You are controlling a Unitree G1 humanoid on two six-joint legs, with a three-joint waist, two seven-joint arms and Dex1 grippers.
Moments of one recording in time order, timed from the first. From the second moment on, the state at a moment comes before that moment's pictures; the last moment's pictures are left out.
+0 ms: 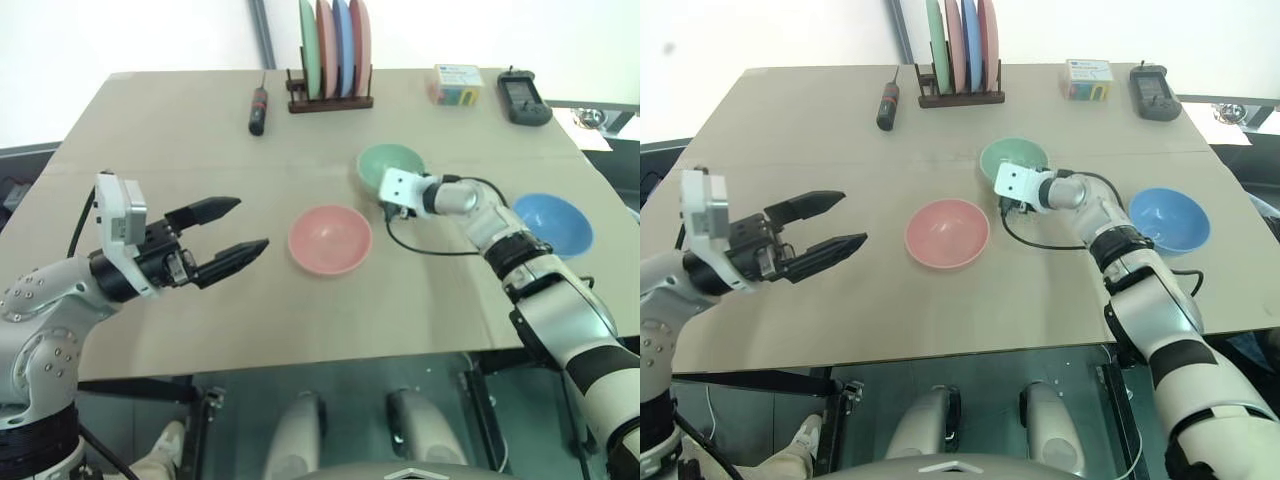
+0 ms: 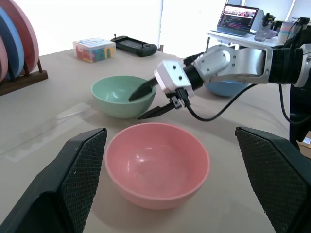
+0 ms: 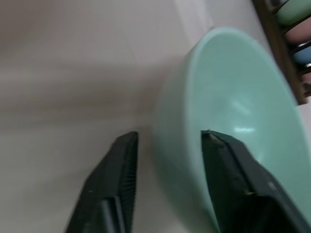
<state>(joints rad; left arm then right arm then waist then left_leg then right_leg) -0.07 0.76 0.55 -0.50 -0.82 0.67 -0.95 -1.11 -0.32 0.46 1.07 -0.30 -0.26 0.61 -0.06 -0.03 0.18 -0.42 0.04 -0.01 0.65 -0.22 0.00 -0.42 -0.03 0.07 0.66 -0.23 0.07</state>
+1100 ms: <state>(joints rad) 0.17 0.82 0.68 -0.34 -0.95 0.51 -1.18 -0.81 -0.37 0.45 -0.06 0.08 0.40 1.04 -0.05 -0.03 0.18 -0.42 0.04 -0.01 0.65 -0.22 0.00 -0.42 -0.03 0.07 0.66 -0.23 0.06</state>
